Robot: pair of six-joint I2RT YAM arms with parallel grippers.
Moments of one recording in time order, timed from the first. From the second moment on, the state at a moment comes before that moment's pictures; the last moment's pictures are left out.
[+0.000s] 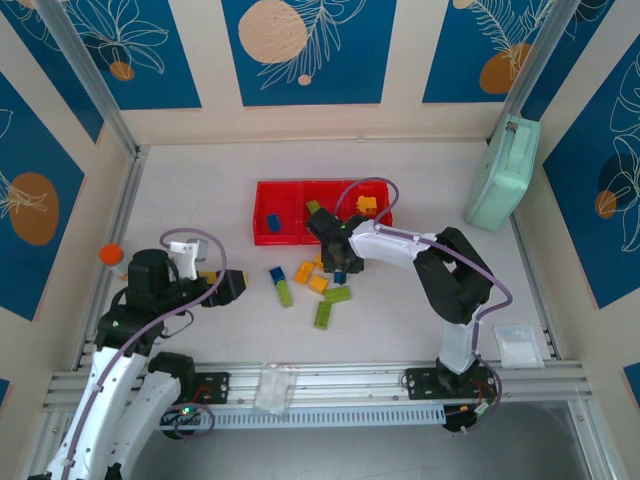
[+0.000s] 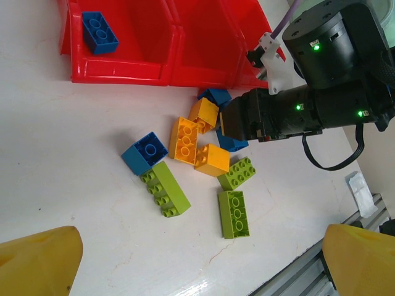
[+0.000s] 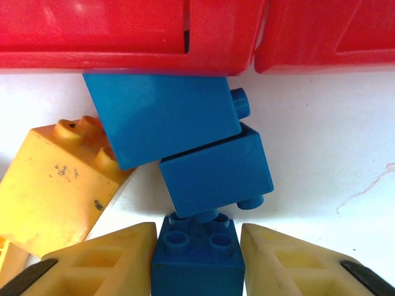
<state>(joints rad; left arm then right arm) -0.20 0.55 0.67 -0.75 0.53 -0.39 0.77 1.88 1.26 -0.76 0.19 0.76</state>
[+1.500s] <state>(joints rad) -0.20 0.55 0.67 -0.75 0.52 -0.38 0.73 2.39 2.15 -0.57 0.00 0.49</state>
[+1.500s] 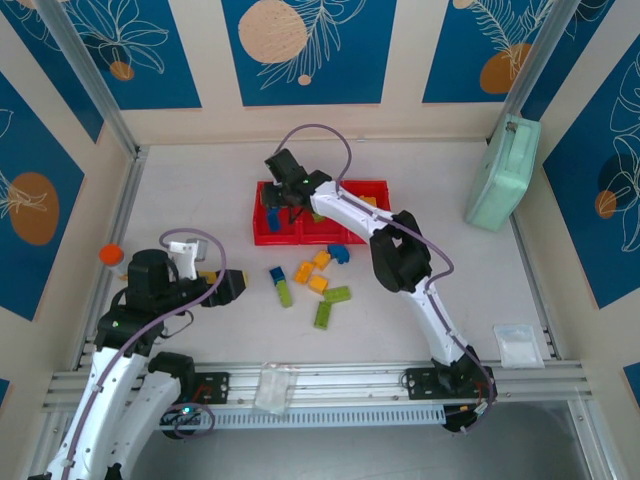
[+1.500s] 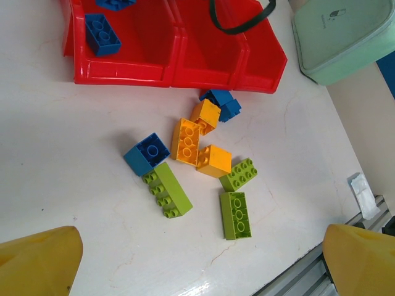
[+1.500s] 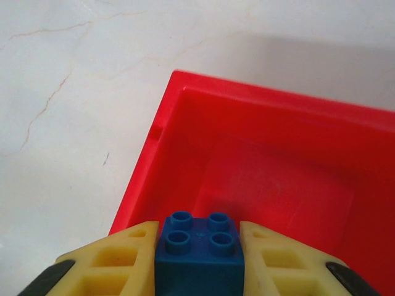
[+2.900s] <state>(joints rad) -0.21 0.53 0.69 -0.76 0.49 -0.26 0.93 1.64 1.41 -0.78 0.00 0.62</state>
